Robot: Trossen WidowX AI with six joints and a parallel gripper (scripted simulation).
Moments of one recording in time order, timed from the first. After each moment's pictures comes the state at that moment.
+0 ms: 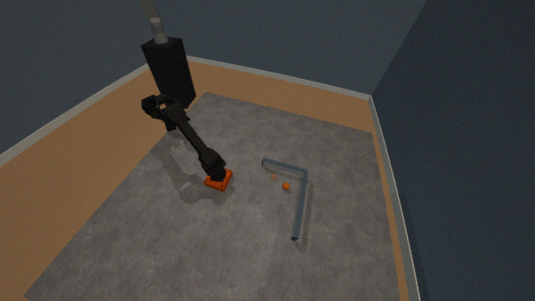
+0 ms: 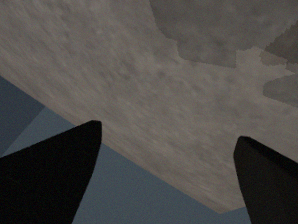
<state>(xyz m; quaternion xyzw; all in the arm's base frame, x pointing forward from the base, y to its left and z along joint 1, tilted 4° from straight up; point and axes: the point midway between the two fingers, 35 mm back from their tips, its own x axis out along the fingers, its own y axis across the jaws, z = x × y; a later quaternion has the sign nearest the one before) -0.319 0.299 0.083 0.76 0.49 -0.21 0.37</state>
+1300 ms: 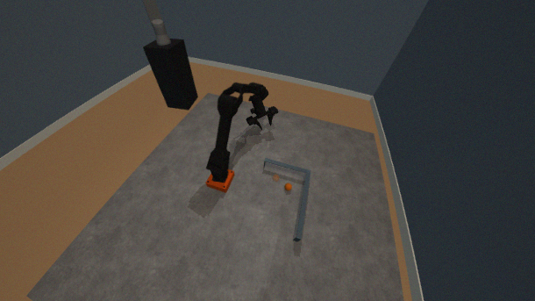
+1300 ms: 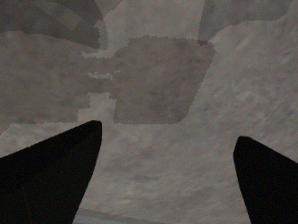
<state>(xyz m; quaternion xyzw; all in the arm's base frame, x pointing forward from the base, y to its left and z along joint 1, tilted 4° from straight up) 0.168 0.357 0.075 0.73 -0.32 -0.47 -0.38</state>
